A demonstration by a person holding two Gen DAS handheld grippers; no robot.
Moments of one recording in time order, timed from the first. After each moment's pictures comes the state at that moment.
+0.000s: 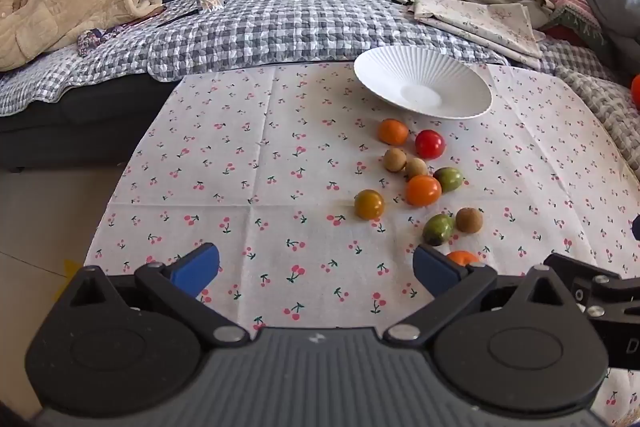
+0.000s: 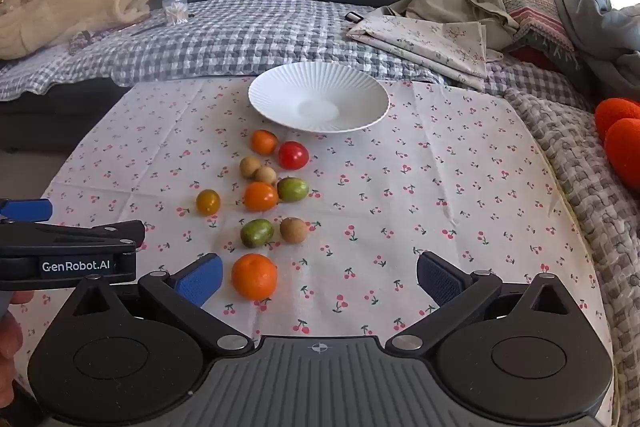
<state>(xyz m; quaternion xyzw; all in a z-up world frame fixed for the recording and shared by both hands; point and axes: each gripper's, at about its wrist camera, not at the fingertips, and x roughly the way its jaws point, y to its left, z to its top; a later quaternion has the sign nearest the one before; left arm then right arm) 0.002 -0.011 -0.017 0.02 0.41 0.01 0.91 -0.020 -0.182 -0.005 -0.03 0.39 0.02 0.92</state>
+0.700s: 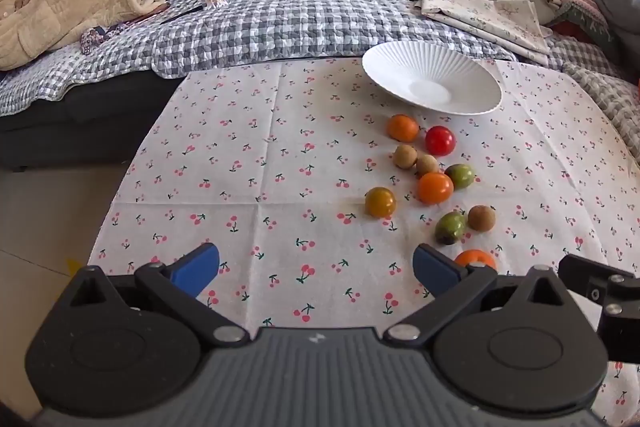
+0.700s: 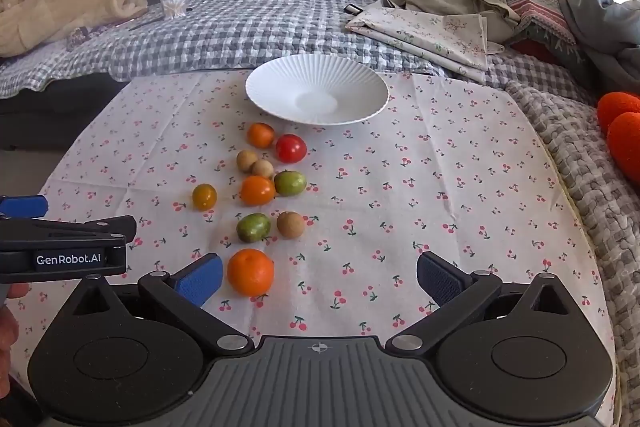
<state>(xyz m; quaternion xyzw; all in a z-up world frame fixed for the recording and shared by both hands) 0.006 -0.005 -0.024 0.02 0.41 0.02 0.91 -0.014 -0.185 -0.008 -0.03 0.39 0.01 0.92</state>
